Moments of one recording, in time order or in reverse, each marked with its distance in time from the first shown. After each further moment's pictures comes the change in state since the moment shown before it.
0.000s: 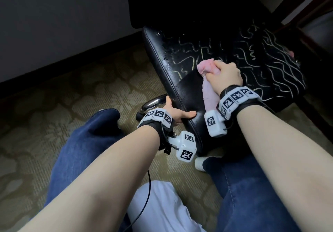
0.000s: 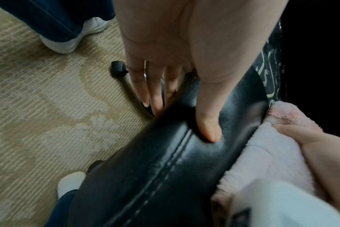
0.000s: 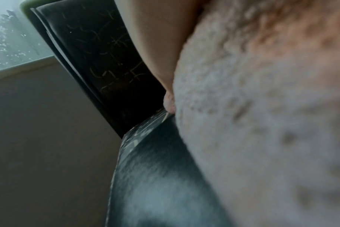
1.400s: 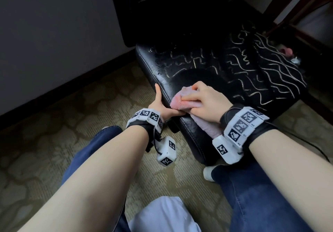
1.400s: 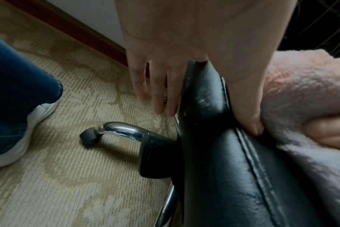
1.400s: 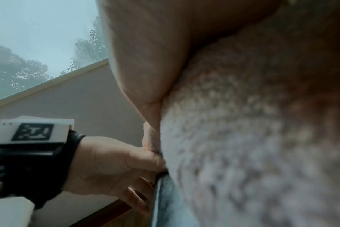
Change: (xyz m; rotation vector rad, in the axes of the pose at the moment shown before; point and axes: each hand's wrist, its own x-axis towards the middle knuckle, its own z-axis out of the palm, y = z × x) left_hand 0.014 0.039 -0.032 0.578 0.257 0.315; right_hand -0.039 -0.001 -0.006 -0.045 -0.371 -0.491
